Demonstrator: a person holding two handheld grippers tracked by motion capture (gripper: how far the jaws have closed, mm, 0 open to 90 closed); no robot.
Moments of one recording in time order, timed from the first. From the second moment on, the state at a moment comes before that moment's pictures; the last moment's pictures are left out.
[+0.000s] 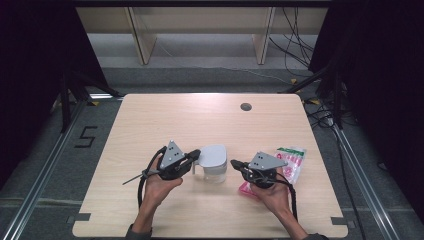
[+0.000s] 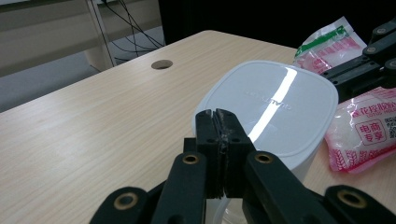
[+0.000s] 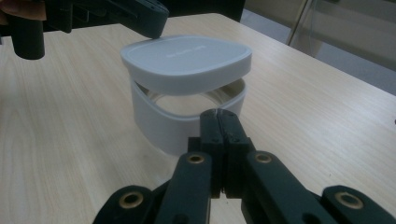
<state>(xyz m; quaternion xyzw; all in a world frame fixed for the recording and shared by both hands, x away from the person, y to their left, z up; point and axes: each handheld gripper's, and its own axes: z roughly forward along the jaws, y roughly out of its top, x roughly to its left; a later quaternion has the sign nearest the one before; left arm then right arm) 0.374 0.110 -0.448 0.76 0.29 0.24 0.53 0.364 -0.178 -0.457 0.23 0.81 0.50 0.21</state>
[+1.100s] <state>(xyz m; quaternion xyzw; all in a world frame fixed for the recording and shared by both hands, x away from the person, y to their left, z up) 0.335 0.137 -0.455 0.73 0.31 0.25 0.55 0.367 -0.148 -0.442 0.20 0.81 0.51 0.21</state>
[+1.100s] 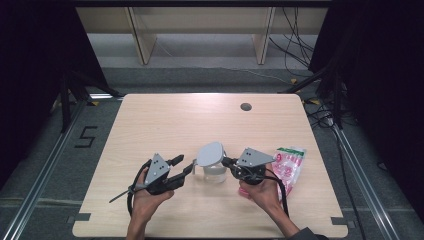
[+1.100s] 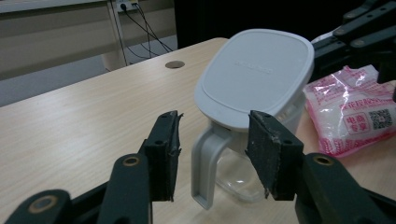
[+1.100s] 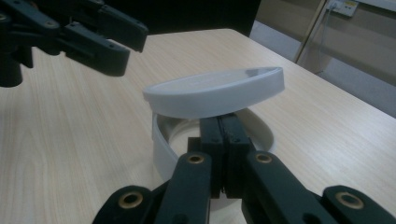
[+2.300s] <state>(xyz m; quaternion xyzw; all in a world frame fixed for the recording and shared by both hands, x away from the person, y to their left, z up) 0.305 0.135 -0.477 0.74 0.33 0.23 0.54 0.369 -0.094 -0.419 0.15 0.81 0.52 0.21</state>
